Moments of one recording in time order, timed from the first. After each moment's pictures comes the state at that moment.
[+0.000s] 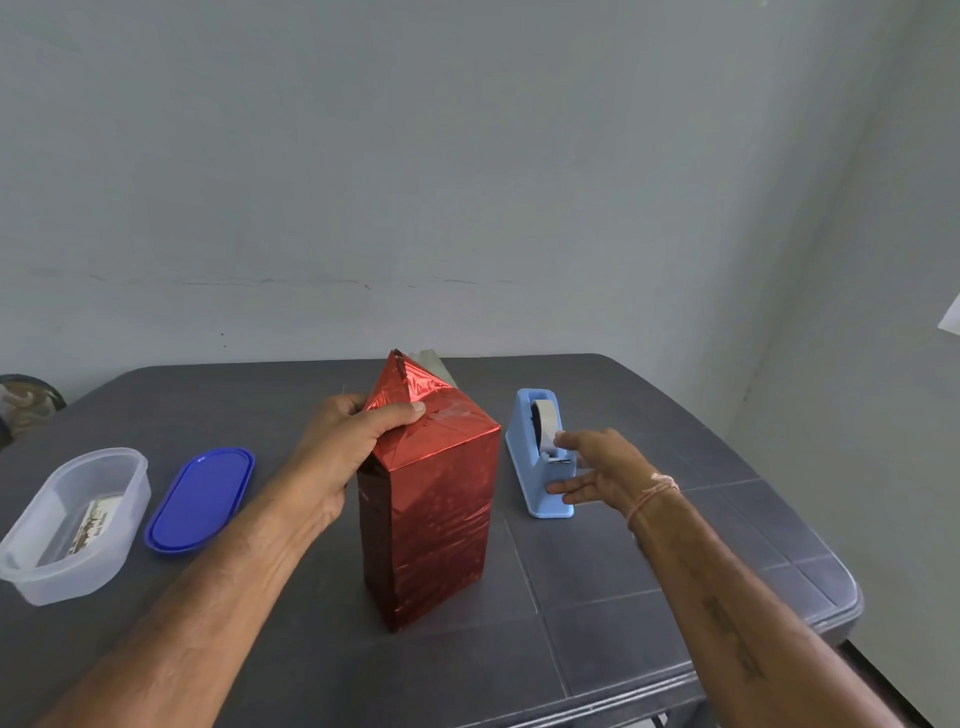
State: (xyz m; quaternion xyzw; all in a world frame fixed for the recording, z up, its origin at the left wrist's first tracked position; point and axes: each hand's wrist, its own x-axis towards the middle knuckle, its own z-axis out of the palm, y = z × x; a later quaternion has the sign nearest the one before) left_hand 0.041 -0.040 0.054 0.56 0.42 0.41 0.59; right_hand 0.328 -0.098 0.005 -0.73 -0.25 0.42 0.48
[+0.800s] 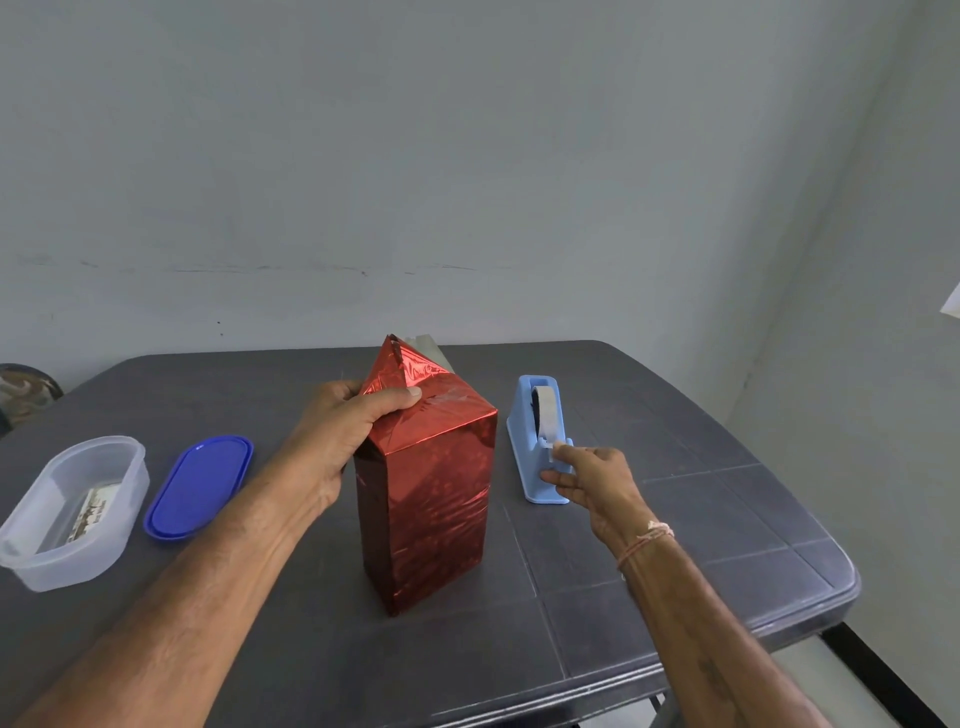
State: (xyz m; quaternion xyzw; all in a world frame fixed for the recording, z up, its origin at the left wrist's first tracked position) left_hand 0.041 -0.036 0.052 0.55 0.43 0.41 0.59; right_hand 0.313 -0.109 -0.045 -0.67 -0.21 0.34 0.62
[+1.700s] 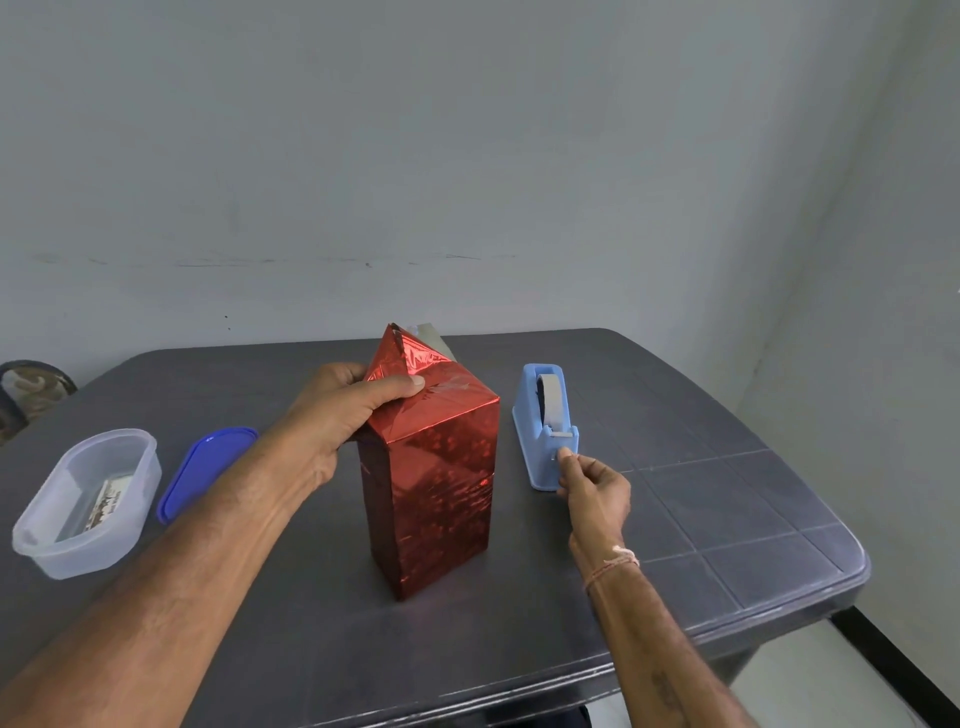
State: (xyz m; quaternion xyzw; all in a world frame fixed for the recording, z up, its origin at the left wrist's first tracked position) left_hand 0.038 -0.039 0.067 0.59 0.45 0.37 0.56; right_hand 0.288 -0.111 -0.095 -0.67 -0.13 0.21 0.70
